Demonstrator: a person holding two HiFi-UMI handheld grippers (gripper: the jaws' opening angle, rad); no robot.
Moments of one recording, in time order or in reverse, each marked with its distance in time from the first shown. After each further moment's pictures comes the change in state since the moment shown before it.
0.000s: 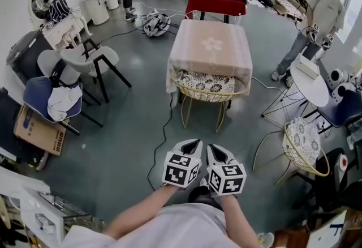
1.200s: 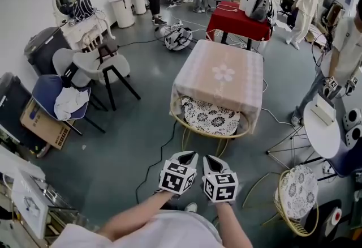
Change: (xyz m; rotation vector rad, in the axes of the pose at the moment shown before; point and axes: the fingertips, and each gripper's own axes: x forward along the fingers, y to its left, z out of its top) left arm 0.151 0.039 0.081 -0.044 0.037 0.171; right arm 0.113 -0.126 0.080 -0.112 0.068 0.179
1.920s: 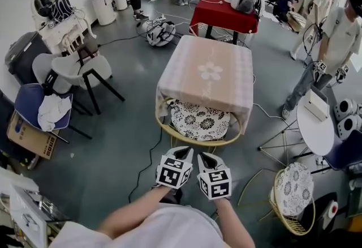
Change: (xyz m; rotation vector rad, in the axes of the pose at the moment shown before) left arm 0.087 0.036 0.029 0.018 0.035 -0.058; right arm 0.065 -0.054 0.013 -0.099 0.056 -0.039
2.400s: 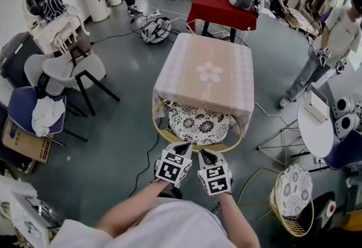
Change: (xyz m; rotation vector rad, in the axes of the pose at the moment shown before) left arm 0.045 0.047 0.023 0.071 0.035 -0.049; right arm 0.060 -0.026 0.011 -0.139 0.104 -0.036
